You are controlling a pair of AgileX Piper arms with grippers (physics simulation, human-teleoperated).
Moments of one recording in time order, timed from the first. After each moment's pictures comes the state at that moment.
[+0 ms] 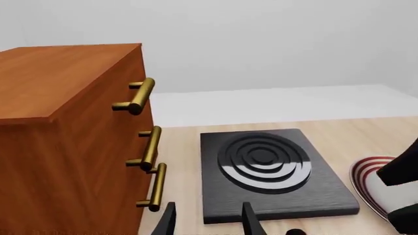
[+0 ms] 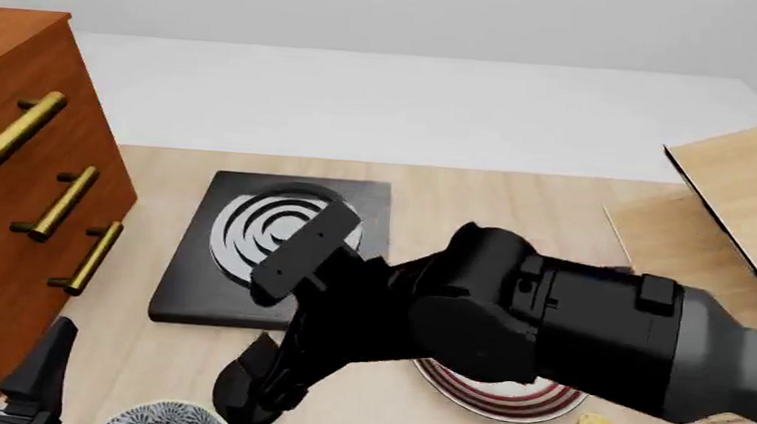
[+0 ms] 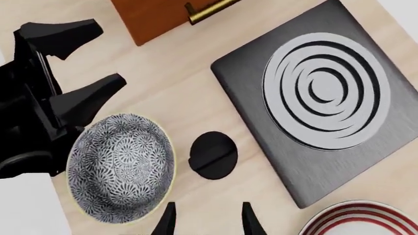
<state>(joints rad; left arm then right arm) -0.05 0.00 0.00 0.04 0.02 1.08 1.53 -1.18 0.54 0.04</state>
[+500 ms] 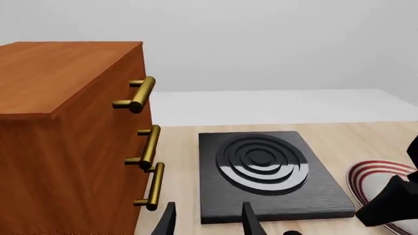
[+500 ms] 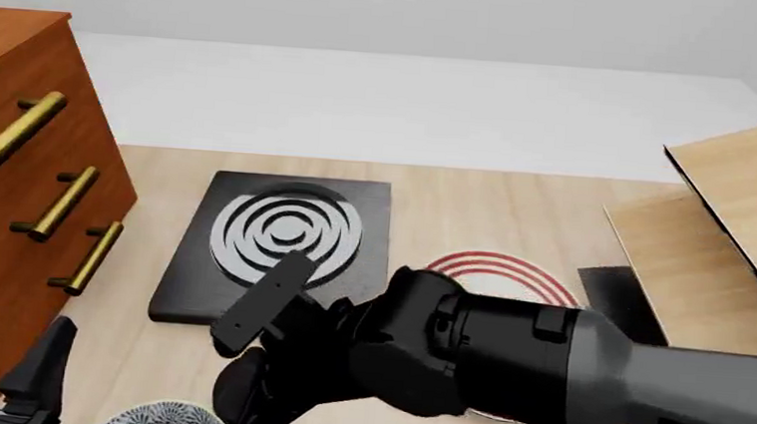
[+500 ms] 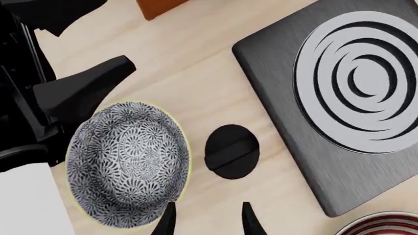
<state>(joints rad) -0.05 0.00 0.00 0.04 0.00 1.14 1.65 -1.18 0.52 0.06</state>
